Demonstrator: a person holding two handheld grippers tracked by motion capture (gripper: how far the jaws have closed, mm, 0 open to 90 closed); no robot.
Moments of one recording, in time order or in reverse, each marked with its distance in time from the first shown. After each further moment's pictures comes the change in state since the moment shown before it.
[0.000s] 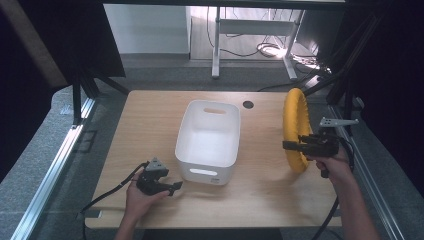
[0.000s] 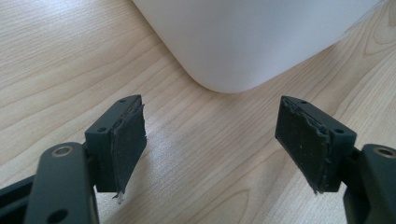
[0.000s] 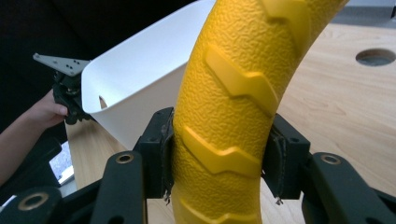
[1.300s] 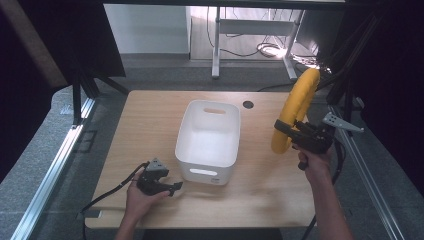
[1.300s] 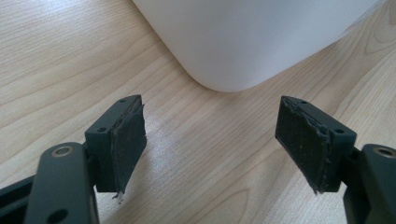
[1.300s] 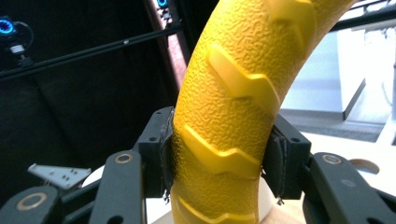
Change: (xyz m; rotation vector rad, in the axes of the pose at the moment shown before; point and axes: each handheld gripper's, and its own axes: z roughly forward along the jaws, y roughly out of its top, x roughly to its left) left arm 0.000 0.000 0.001 0.003 -0.001 -0.002; right arm 0.052 0.021 0.017 -0.440 -0.101 -0.031
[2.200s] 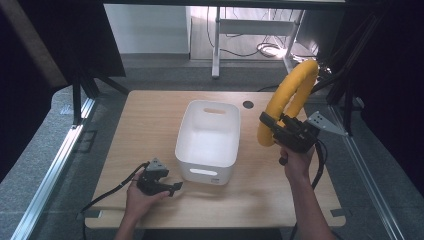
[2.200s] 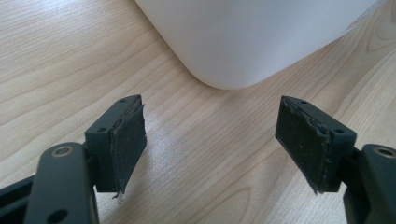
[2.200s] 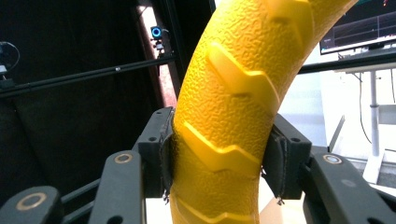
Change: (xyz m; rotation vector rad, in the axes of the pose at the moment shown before) left arm 0.001 -0.001 0.001 0.008 -0.001 0.001; right arm 0.041 0.001 0.033 -0.140 -0.065 -0.068
